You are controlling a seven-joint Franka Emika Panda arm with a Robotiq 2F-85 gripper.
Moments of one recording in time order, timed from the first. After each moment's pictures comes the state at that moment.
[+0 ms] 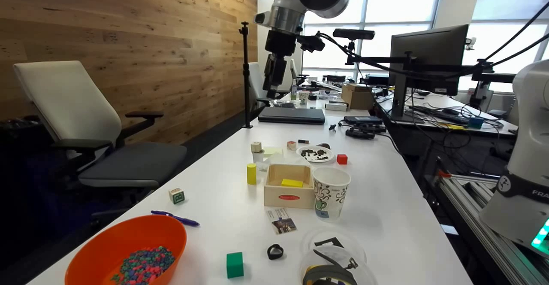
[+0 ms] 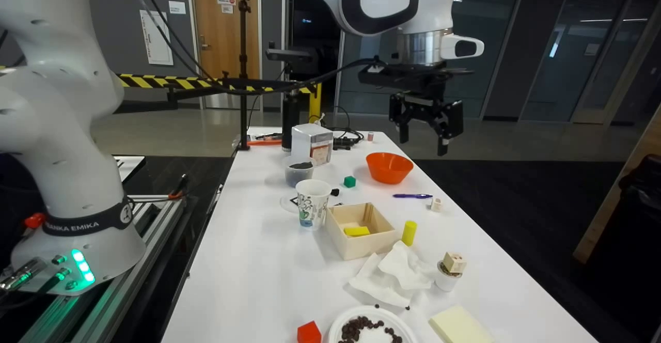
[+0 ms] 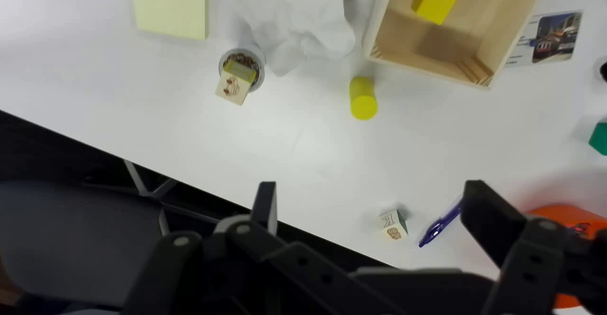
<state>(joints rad) 0.00 0.11 -0.07 -1.97 0.03 2.32 -0.52</state>
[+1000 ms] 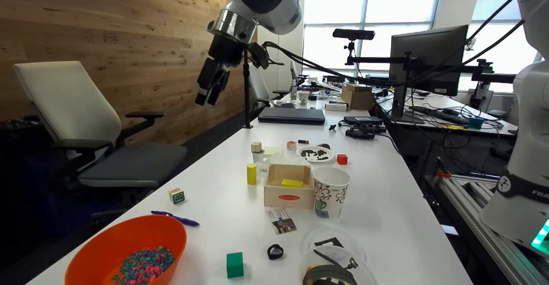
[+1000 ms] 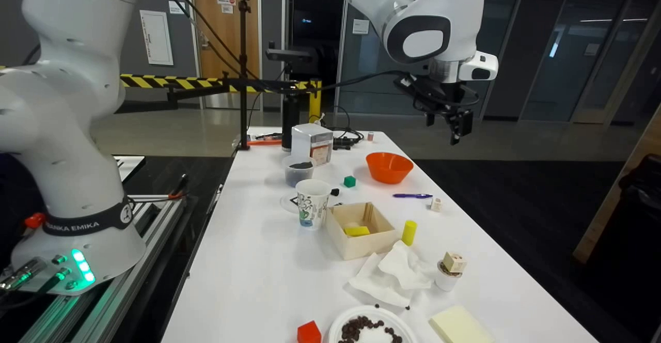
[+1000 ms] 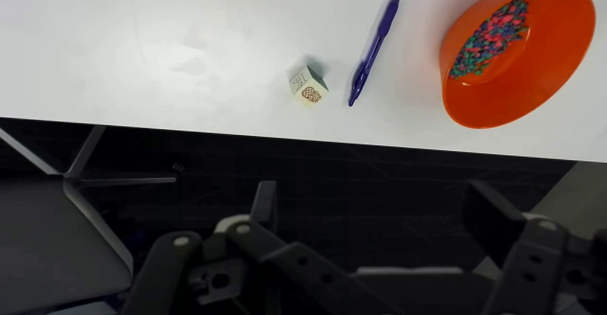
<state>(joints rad) -0.01 0.44 0.10 -1.57 0.30 2.37 -0.32</state>
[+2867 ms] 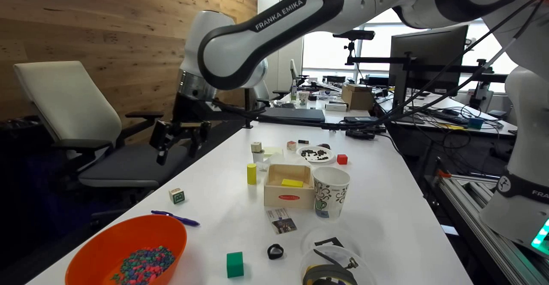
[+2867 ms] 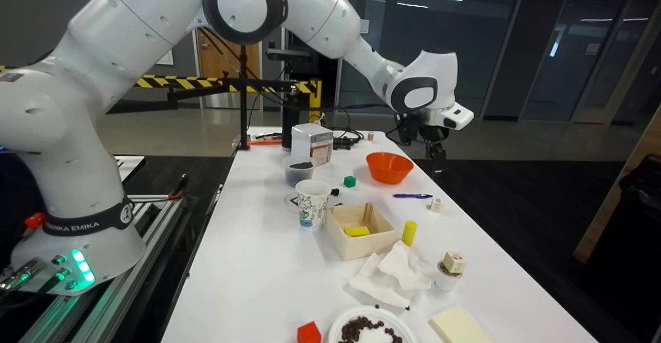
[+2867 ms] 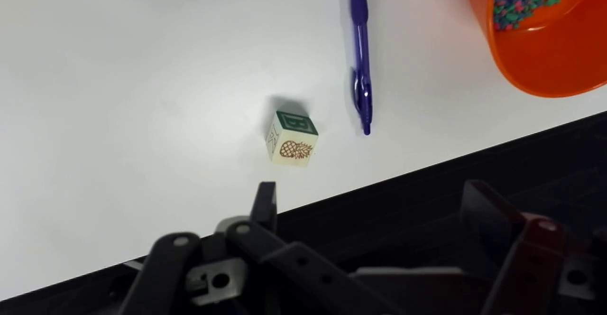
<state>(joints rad) 0.20 0.79 -0.03 -1.30 0.16 2.44 0.32</state>
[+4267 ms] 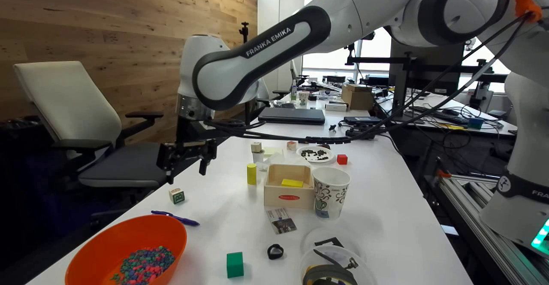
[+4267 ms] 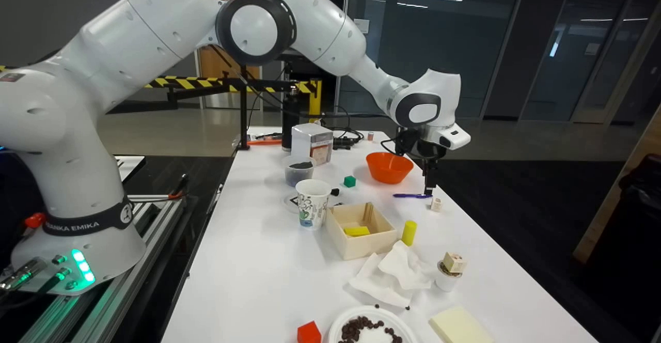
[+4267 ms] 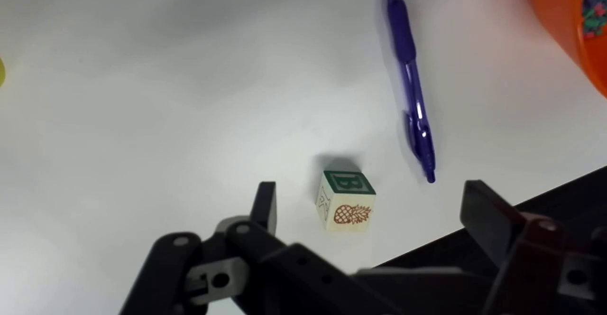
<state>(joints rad) 0.21 0.91 -0.06 -1.18 0.15 2.31 0.49</state>
